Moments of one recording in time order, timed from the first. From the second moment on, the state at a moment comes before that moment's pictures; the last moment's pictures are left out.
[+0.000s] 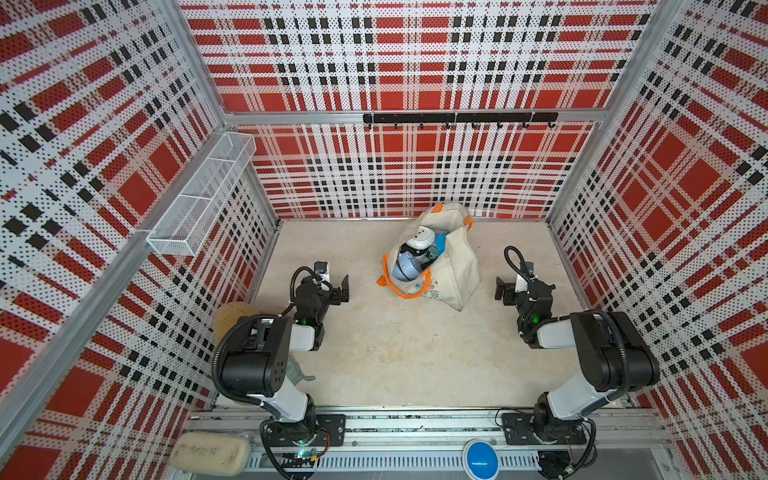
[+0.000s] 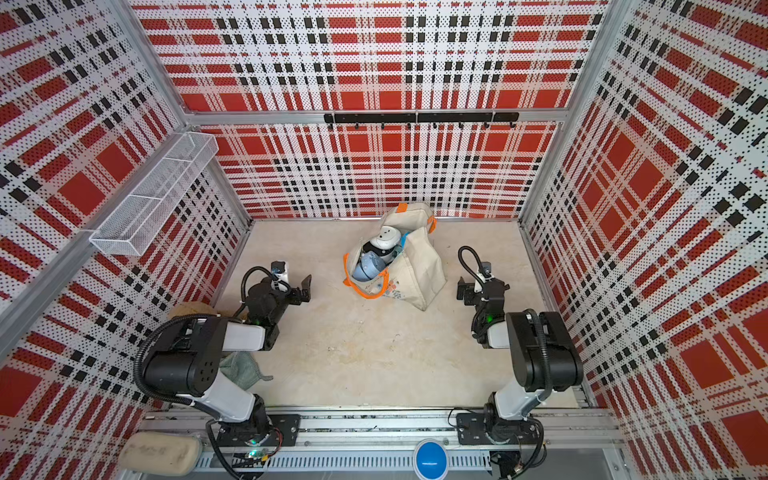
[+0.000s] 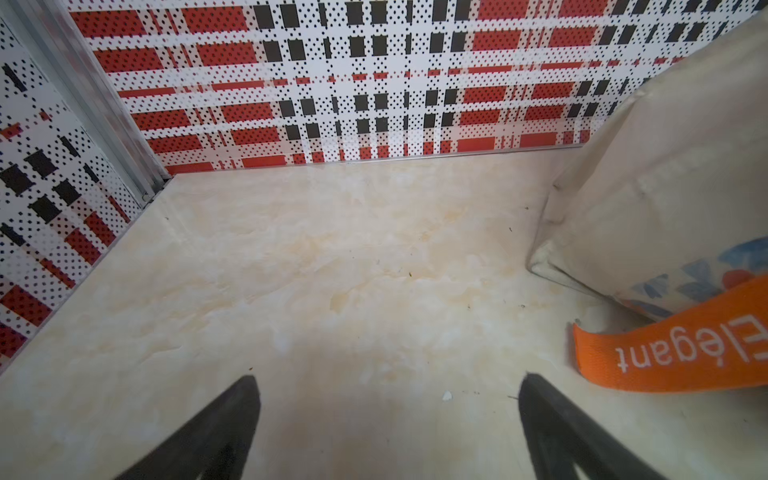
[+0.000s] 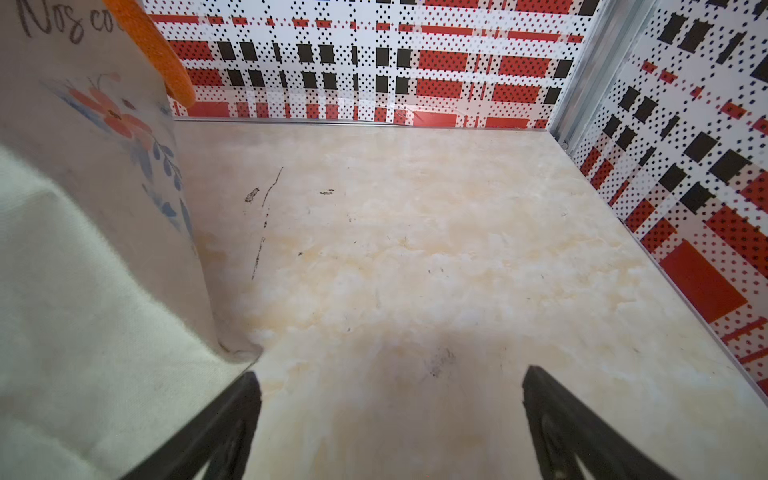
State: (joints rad) left arm -0.03 1.60 0.41 0.95 0.07 0.05; right arm 0.02 1.62 0.42 0.88 0.05 -0.03
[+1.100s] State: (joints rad) left arm -0.03 1.60 0.41 0.95 0.06 0.05; right arm 0.02 1.61 0.41 0.88 0.06 -0.03
